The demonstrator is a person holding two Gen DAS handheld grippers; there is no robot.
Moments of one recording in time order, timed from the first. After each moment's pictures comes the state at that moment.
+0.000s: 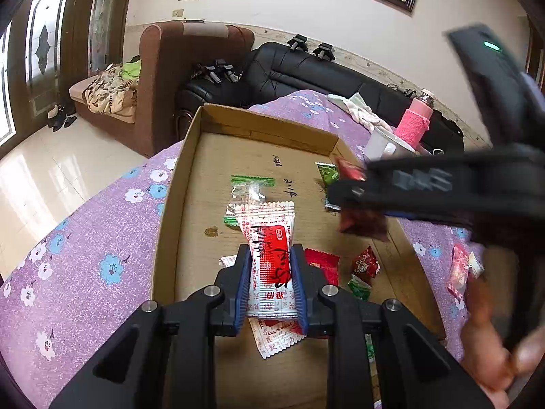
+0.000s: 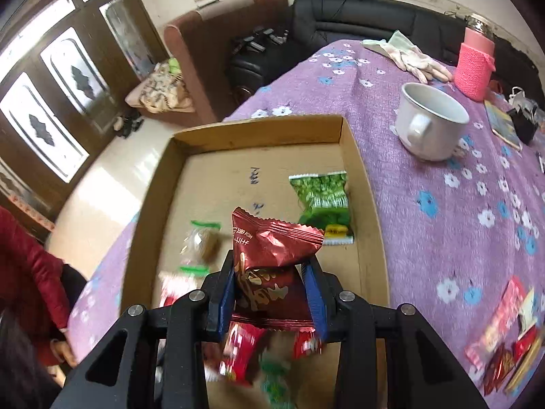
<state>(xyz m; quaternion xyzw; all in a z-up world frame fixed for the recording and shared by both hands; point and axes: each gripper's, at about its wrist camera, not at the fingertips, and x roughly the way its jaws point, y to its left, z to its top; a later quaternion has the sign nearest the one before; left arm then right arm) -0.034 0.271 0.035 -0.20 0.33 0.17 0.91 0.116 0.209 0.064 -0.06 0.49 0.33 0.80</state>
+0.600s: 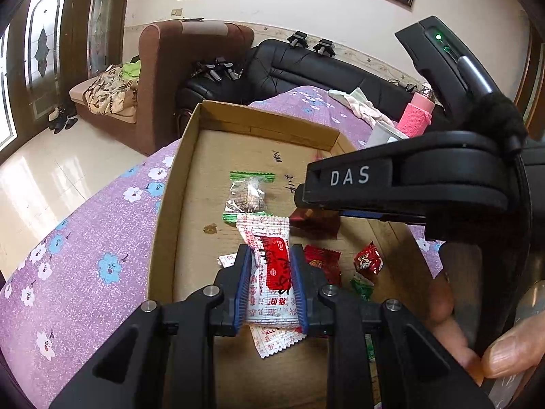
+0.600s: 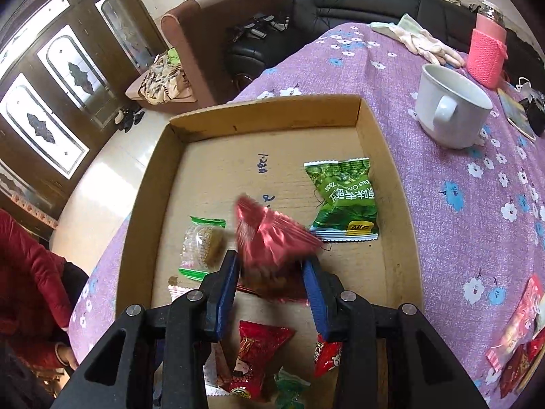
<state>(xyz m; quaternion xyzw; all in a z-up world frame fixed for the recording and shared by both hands) -0.028 0.267 0.034 -0.19 0.33 0.17 0.91 0.122 0.219 0.047 -0.05 0.52 0.34 0.79</state>
